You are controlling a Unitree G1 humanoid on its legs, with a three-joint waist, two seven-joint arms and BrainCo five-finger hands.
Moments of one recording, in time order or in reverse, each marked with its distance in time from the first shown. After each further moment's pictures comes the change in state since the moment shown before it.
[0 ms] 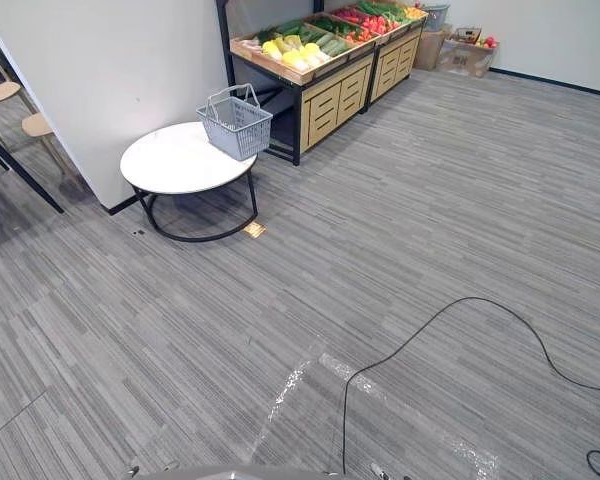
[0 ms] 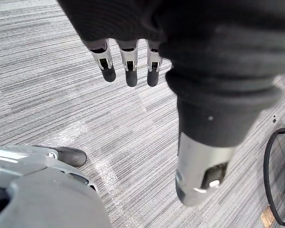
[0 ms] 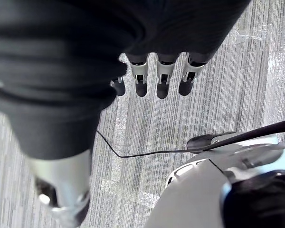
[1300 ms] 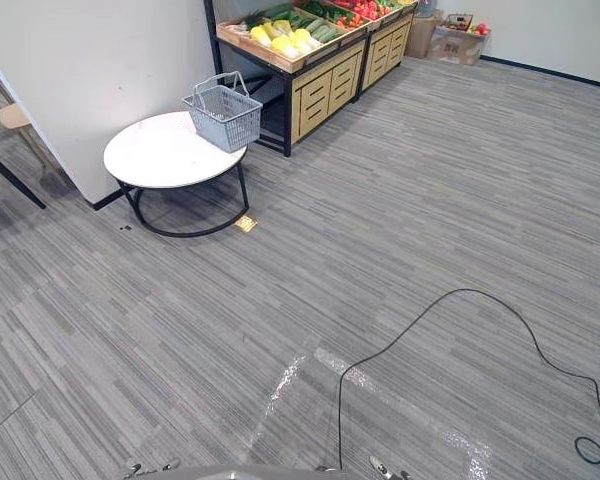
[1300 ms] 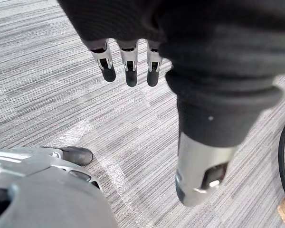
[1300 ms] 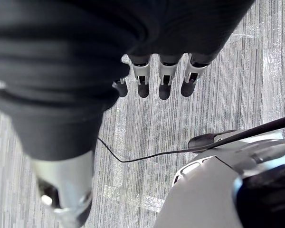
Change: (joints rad) left arm -0.032 0.011 0.004 0.011 0.024 0.069 0.008; right arm -0.023 0.009 -0.037 0.000 -0.002 0.034 0.013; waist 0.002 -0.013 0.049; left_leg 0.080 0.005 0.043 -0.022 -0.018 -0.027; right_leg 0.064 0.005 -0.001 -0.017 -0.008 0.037
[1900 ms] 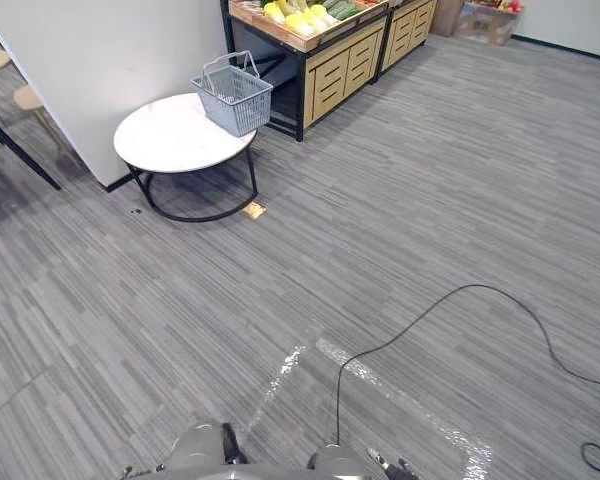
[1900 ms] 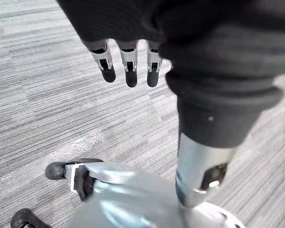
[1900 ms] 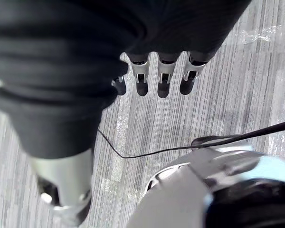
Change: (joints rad) left arm 0.032 -0.023 0.100 -0.022 0.019 0.000 0.028; right arm -0.049 -0.020 0.030 0.001 -0.003 -0.025 -0.011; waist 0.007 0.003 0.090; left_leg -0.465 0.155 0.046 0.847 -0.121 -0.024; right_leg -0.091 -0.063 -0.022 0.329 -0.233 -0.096
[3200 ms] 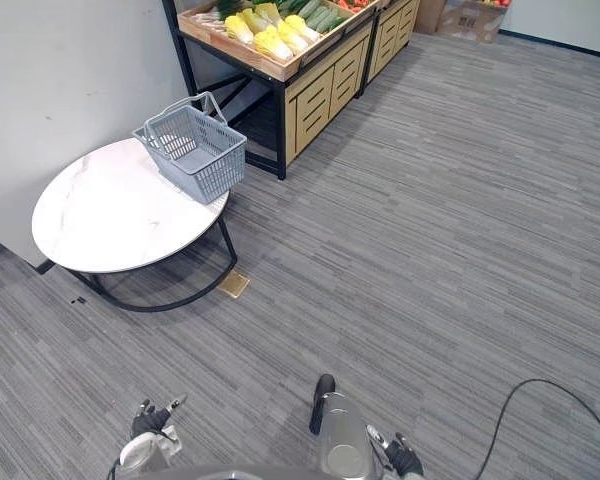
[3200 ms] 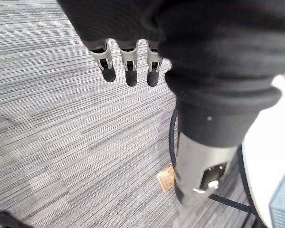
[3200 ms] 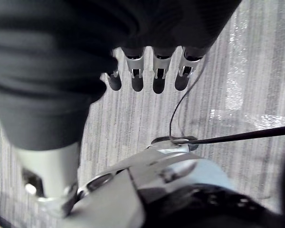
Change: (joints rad) left arm -0.121 -0.073 0.037 -0.109 -0.038 -0.091 0.014; right arm 0.032 0.013 0.006 -0.123 -0.017 -0.017 0.048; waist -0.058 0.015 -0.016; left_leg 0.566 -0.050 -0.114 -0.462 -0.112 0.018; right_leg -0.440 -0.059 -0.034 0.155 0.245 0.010
